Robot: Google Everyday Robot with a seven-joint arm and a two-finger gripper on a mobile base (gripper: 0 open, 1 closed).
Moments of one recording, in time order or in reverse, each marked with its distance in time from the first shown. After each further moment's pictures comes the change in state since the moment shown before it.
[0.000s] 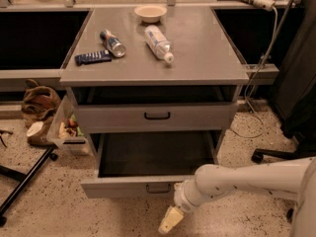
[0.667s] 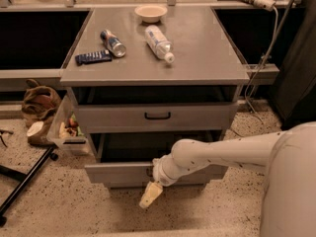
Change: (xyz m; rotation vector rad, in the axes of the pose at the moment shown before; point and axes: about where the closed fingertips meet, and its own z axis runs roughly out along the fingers) arm -0.104 -0.038 0.005 0.025 -0.046 -0.142
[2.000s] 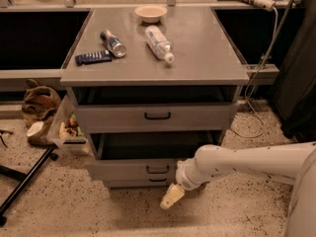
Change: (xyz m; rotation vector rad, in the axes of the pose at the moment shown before) arm 0.068 -0.014 -0.046 0.099 0.060 0.126
